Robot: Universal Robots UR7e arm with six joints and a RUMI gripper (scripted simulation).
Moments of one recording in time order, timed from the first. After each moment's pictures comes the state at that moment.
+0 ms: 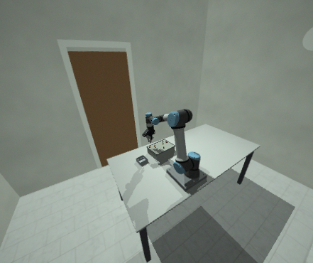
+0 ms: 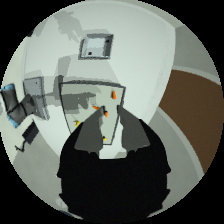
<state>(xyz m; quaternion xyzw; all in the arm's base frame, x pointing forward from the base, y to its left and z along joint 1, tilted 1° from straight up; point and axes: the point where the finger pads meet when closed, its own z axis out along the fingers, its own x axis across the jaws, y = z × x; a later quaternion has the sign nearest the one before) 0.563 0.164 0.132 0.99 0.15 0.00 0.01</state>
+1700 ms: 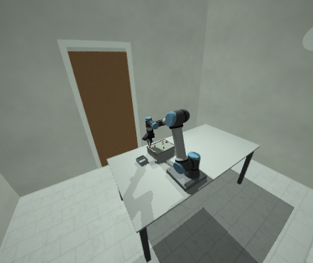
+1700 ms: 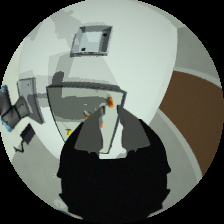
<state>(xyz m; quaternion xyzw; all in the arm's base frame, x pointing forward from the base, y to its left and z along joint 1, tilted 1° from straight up) 0.574 0.165 0.079 0.99 0.16 0.00 0.01</state>
